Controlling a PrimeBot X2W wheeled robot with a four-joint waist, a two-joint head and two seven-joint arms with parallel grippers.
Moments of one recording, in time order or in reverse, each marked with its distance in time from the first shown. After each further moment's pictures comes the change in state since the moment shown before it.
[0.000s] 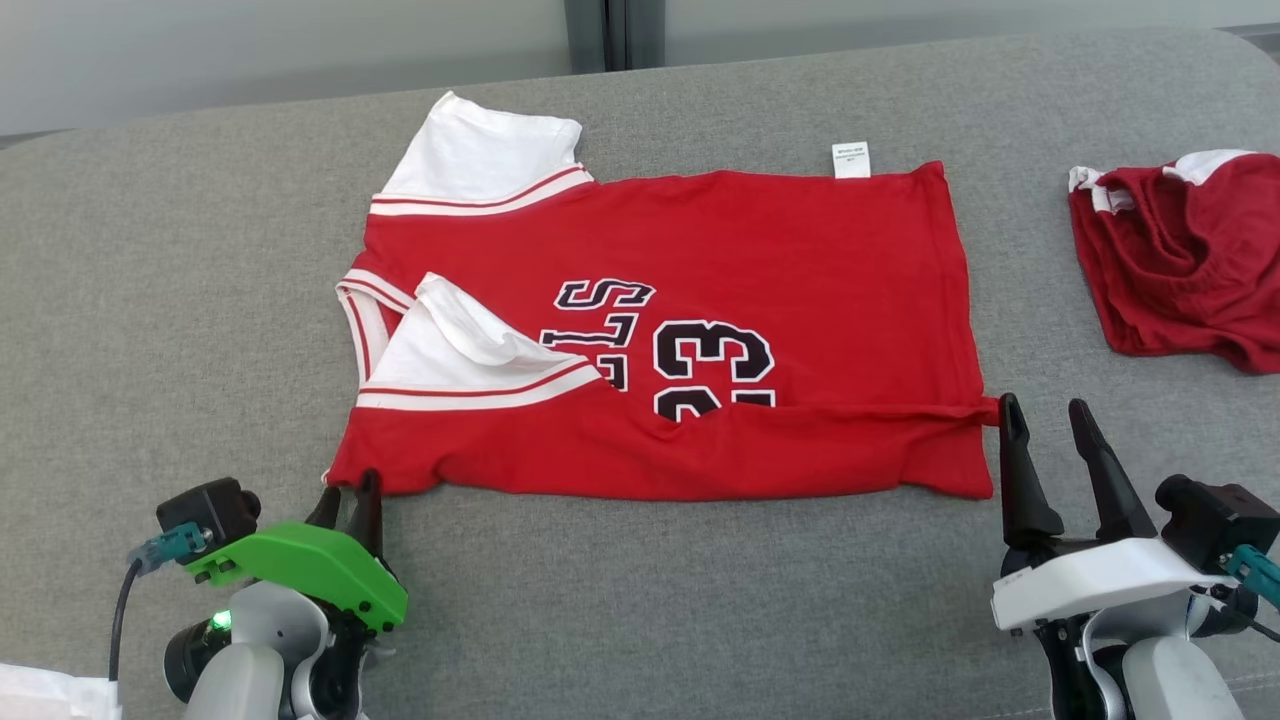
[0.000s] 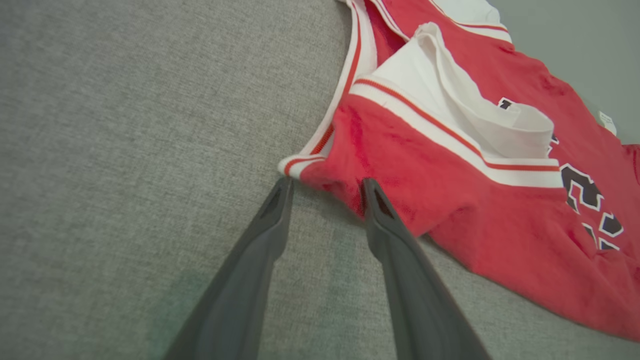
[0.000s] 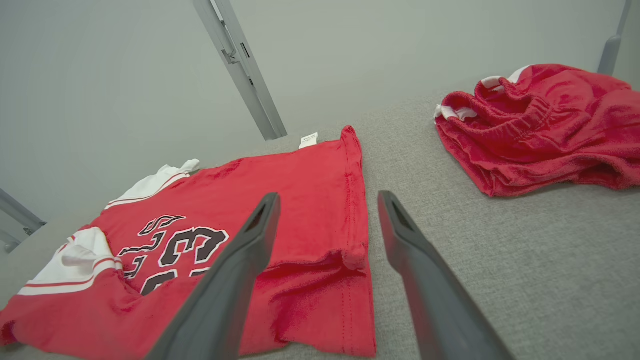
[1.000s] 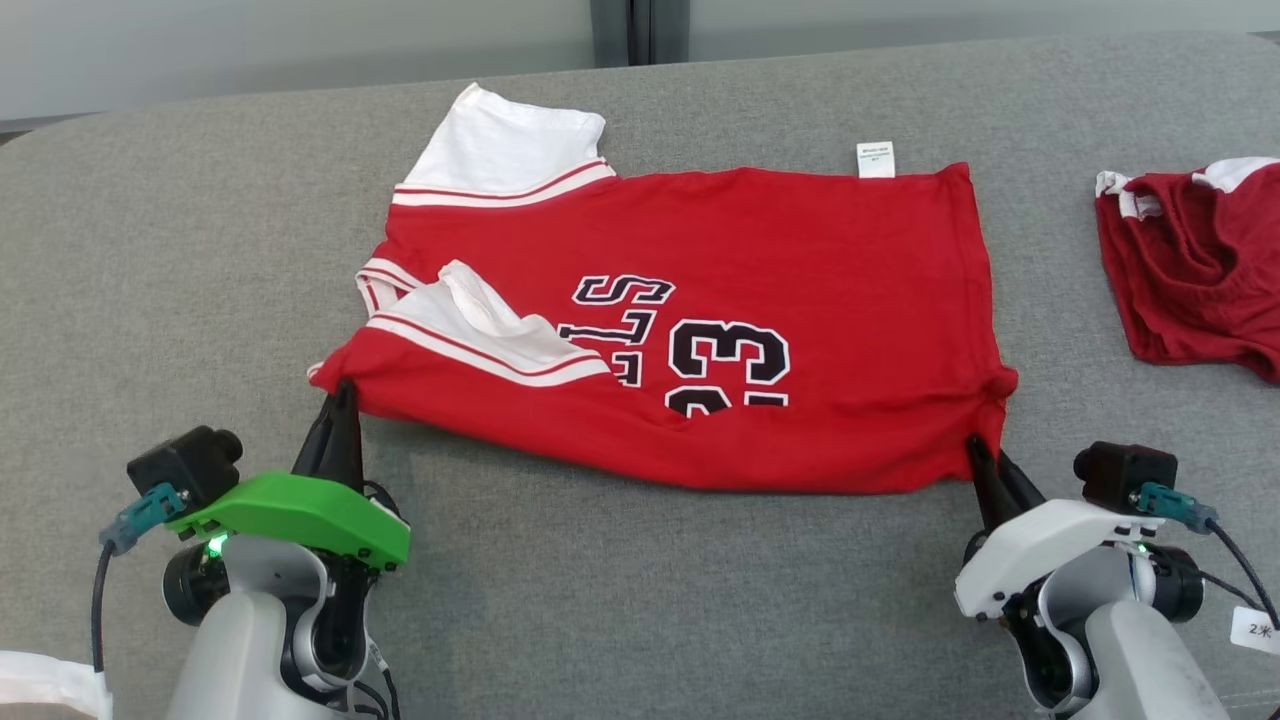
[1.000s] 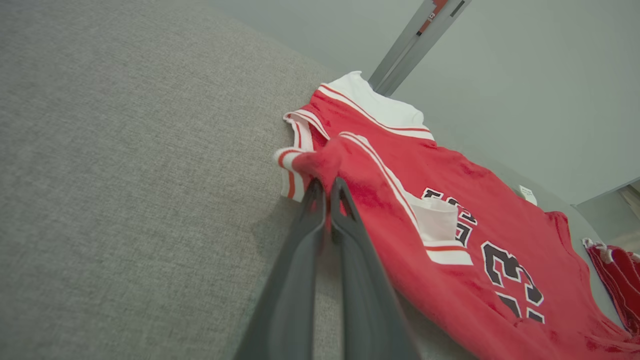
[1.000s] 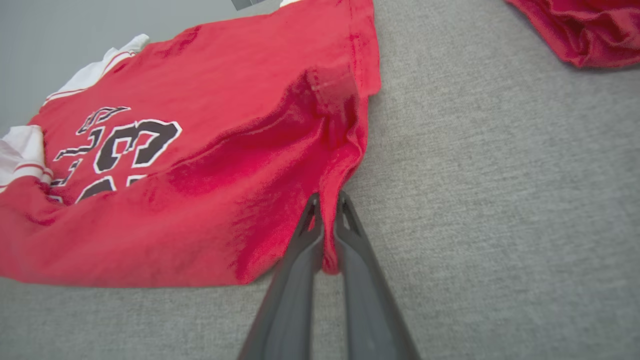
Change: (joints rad) left arm -0.059 -0.017 -0.013 -0.049 -0.028 -0.053 -0.159; right arm -0.129 0.001 0.009 0.275 -0.034 0.000 0.210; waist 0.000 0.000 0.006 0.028
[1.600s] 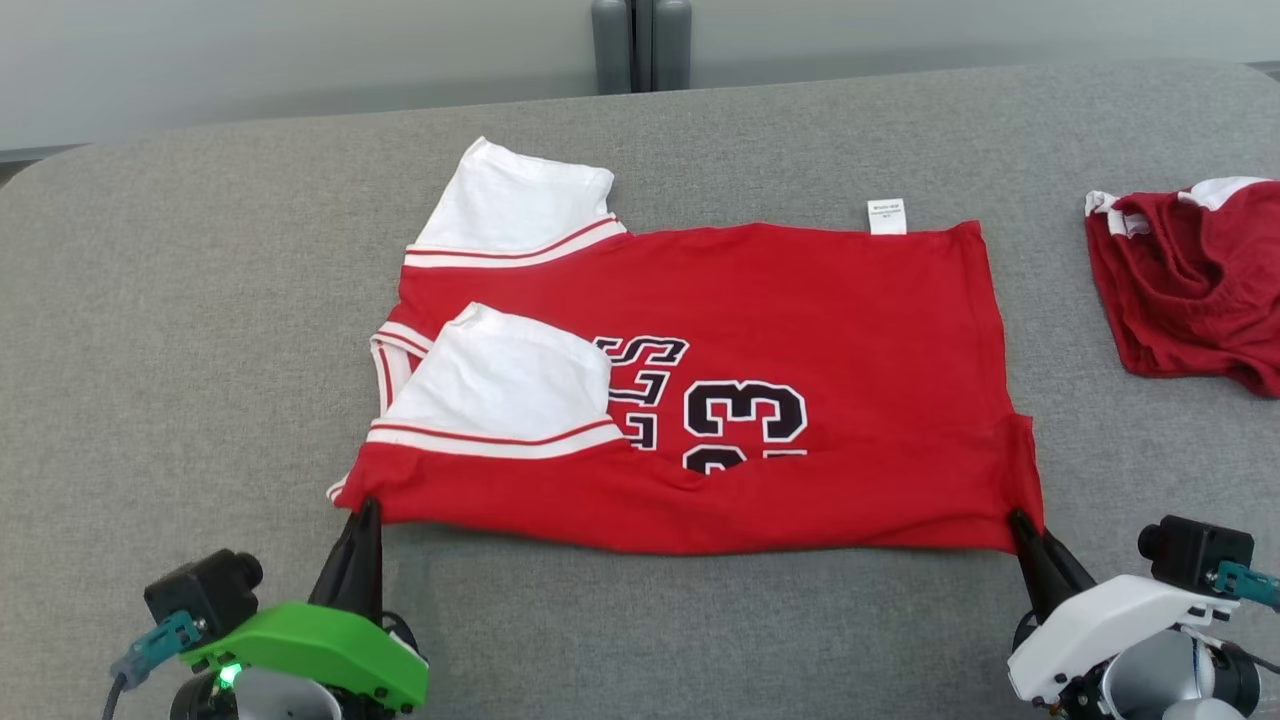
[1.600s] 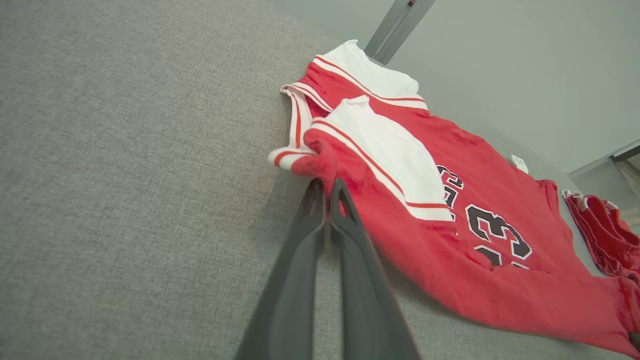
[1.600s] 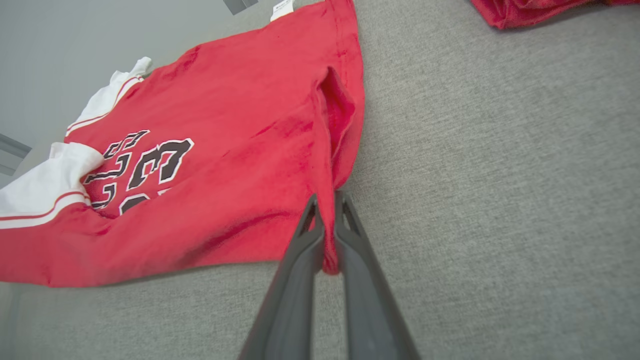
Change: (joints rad) left arm 0.276 0.026 -0.039 -0.302 0.014 0.067 0.084; right arm 0.223 0.000 -0.062 -0.296 0.111 0.000 0.167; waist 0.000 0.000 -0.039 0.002
